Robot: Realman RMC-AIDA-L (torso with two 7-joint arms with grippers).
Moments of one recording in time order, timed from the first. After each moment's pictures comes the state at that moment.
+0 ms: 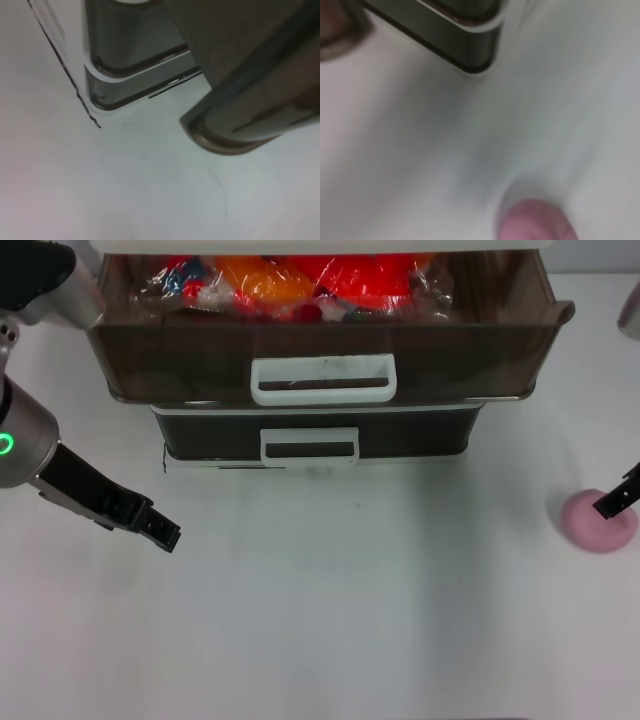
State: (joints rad) left arm -0.52 -2.05 1.39 1.53 -0.52 -1.77 0.22; right arm 0.63 2.06 -1.10 -1.14 0.24 1.61 -0.73
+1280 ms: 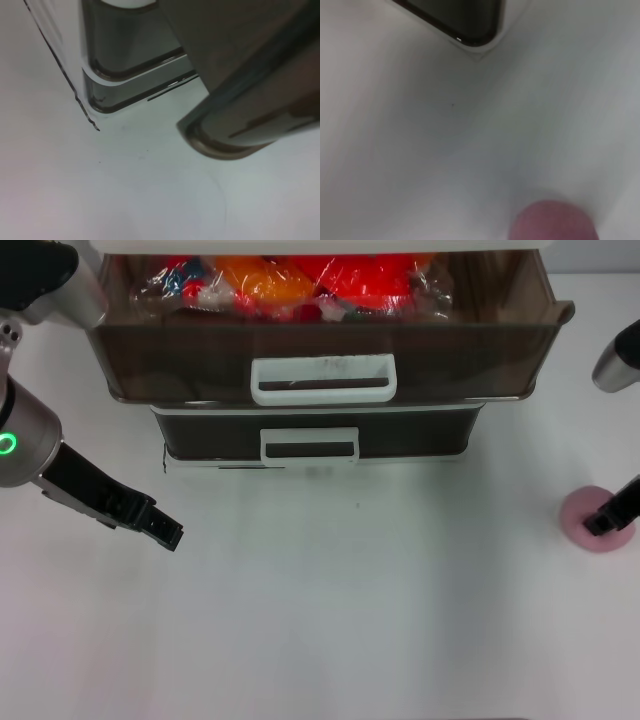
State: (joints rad) left arm -0.52 -2.05 1.39 1.53 -0.52 -1.76 0.22; right arm 0.64 2.06 -1.10 -0.89 0.26 1.37 -0.79
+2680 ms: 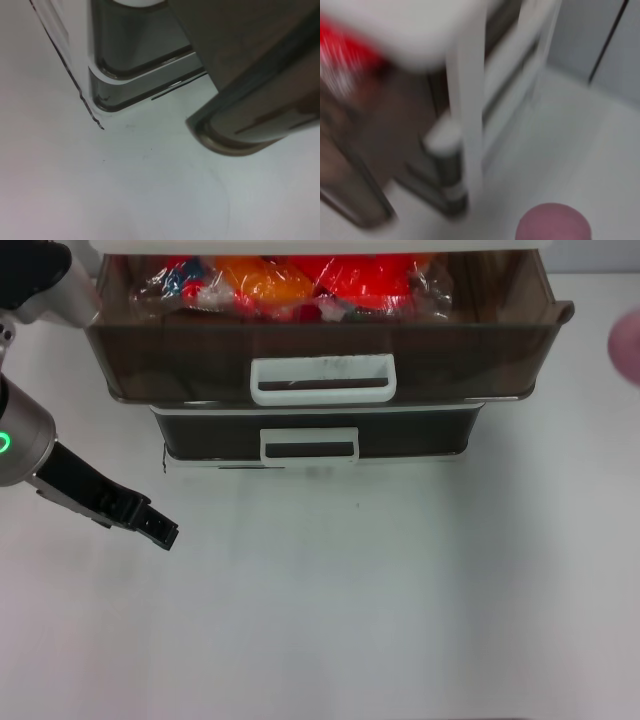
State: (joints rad) left arm -0.51 -2.05 1.39 1.53 -0.52 -1.76 0.23; right arm 0.57 2.02 -0.84 -1.54 0.50 1.75 -0.81
